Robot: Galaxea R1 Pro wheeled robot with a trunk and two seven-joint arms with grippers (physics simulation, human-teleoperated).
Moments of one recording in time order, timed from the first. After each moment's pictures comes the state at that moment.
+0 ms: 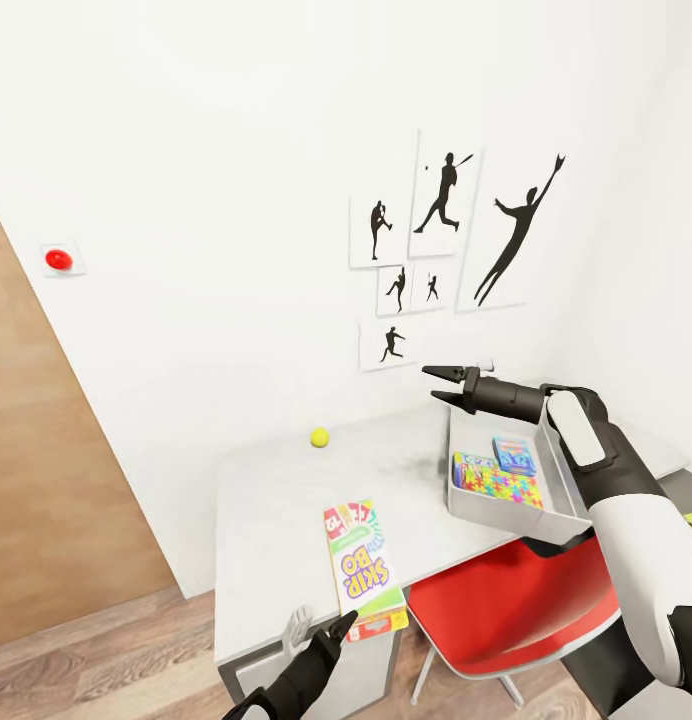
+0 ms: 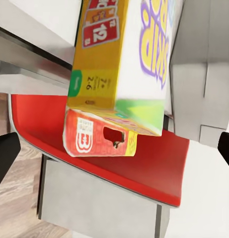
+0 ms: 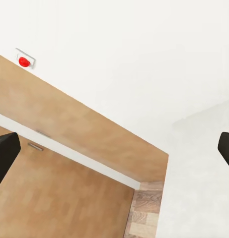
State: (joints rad) left arm -0.32 -0.17 -0.14 -0.48 0.95 0.18 -0.53; right arm -0.99 -0.23 0.01 -0.94 -0.83 1.05 0.64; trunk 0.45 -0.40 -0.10
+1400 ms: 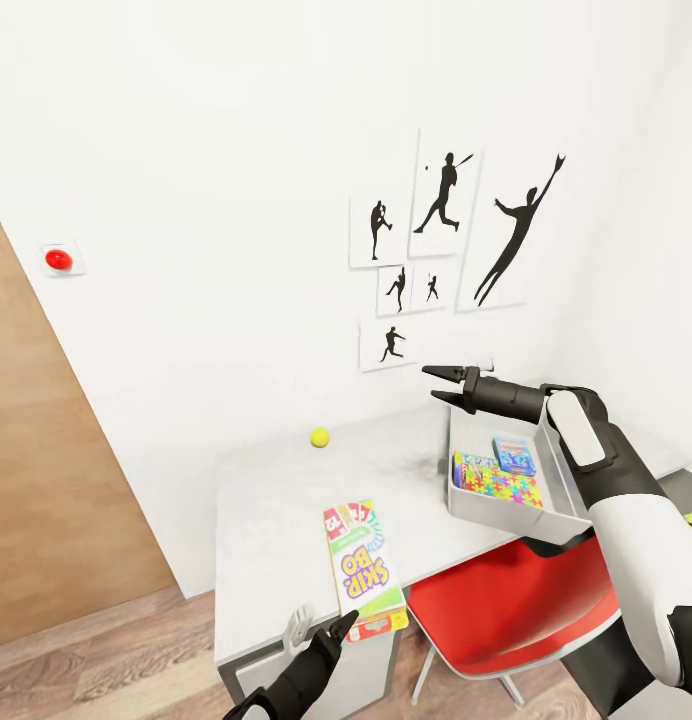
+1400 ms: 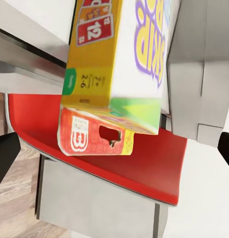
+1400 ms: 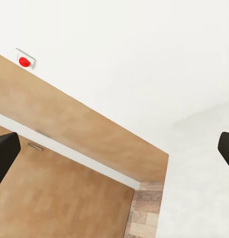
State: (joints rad) left arm -0.32 -0.17 -0.14 -0.48 0.95 0.18 -0.54; right arm -0.99 -0.23 0.01 -0.94 -0.83 1.05 0.64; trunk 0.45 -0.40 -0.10
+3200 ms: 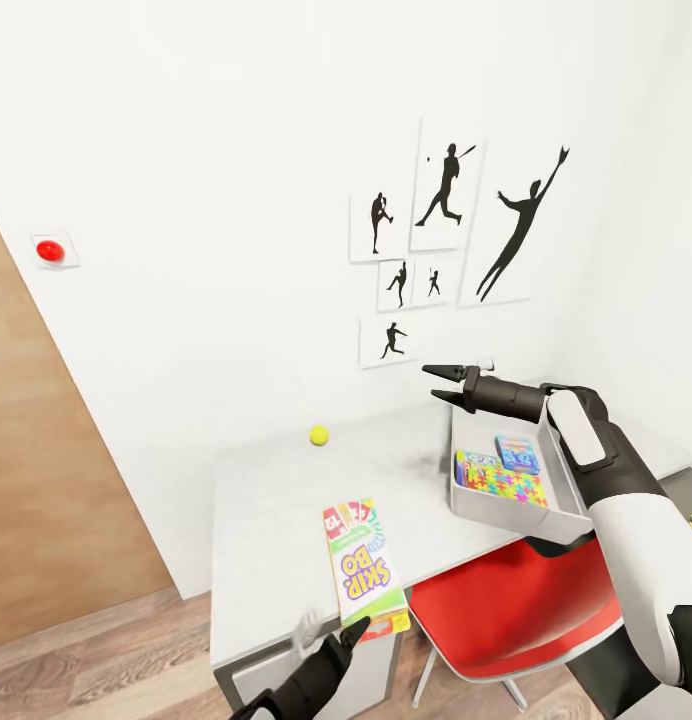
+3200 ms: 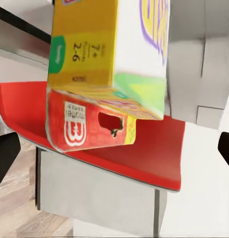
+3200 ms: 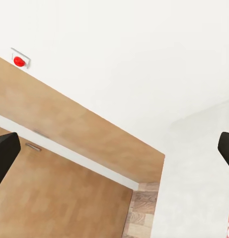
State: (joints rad) left arm -0.32 -0.17 -0.22 -0.48 0.95 0.19 -0.58; right arm -0.99 -0.23 0.01 -0.94 -0.83 1.05 0.64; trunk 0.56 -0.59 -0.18
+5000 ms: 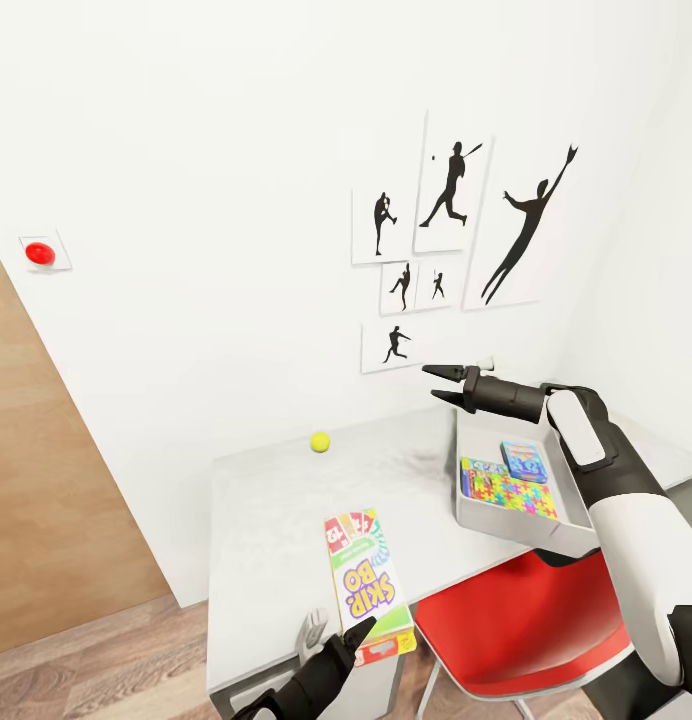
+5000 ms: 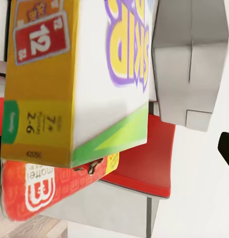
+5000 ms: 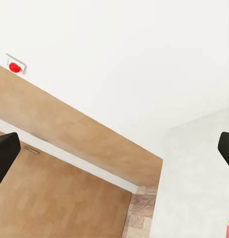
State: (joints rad) left arm -0.32 -0.17 -0.24 -0.49 0.95 0.20 -0.62; right arm -0.99 -0.23 0.01 -0.94 -0.83 1.05 0.64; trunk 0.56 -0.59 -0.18
